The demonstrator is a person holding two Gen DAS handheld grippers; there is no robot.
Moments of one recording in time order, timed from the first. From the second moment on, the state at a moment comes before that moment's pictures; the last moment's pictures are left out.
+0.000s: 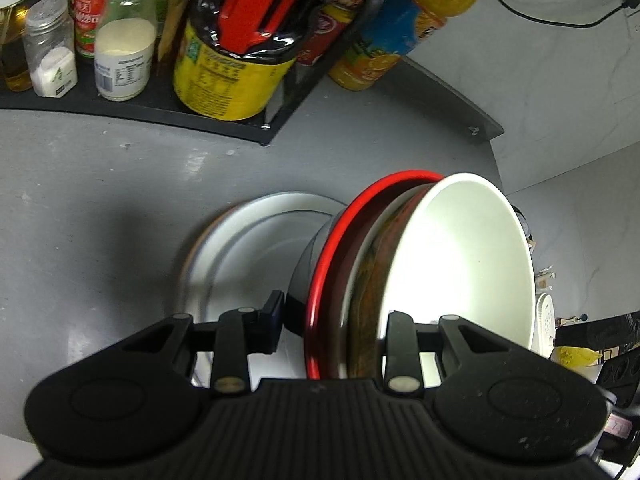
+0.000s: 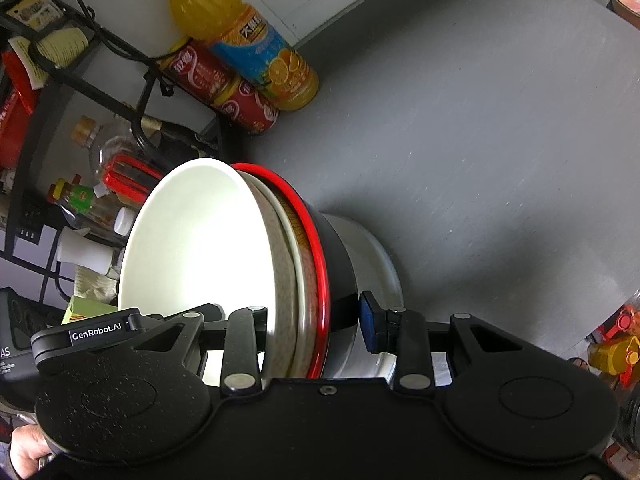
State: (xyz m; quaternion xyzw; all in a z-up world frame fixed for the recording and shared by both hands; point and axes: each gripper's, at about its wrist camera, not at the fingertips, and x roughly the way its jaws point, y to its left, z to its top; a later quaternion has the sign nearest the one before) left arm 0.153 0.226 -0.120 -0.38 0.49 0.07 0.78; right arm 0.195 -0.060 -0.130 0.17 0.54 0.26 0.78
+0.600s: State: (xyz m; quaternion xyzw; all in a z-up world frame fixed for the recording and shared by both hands) left arm 0.158 0.248 -0.159 -0.38 0.52 0.05 0.76; right arm 0.186 -0.036 -0.158 0.16 0.56 0.22 0.78
